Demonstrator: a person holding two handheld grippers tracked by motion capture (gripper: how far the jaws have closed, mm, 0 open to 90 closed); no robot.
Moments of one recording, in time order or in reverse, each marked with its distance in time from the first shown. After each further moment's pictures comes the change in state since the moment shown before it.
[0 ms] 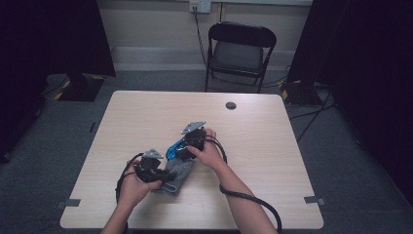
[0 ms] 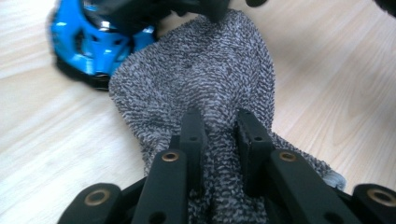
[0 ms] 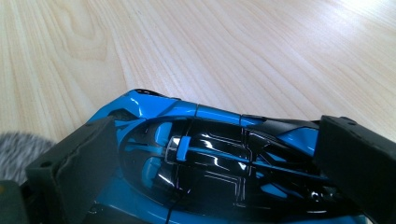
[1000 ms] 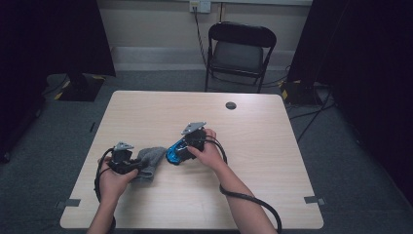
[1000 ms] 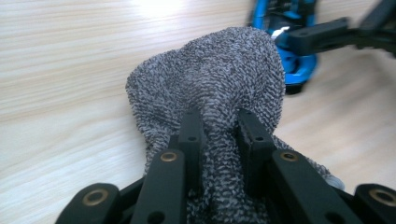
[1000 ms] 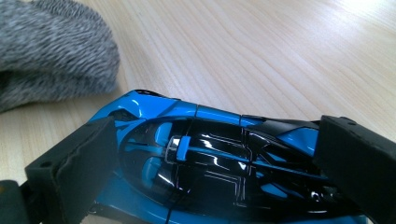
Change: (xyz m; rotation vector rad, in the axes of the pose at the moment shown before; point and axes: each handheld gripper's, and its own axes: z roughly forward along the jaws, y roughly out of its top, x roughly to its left) left arm 0.060 -0.020 -0.036 -0.117 0.297 -0.179; right arm 0.001 -0.001 0.000 -0.011 0.000 -0.002
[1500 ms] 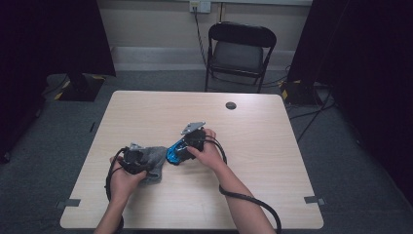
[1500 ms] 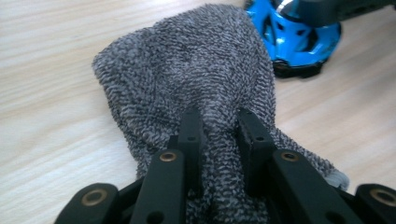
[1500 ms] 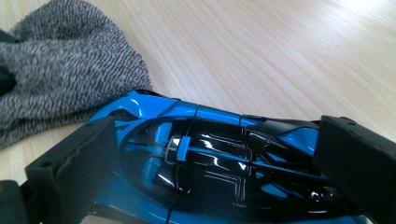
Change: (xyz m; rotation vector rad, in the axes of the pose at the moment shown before) left arm -0.022 0.004 0.024 0.119 0.019 0.091; right arm 0.001 0.001 0.000 0.006 -0.001 0.005
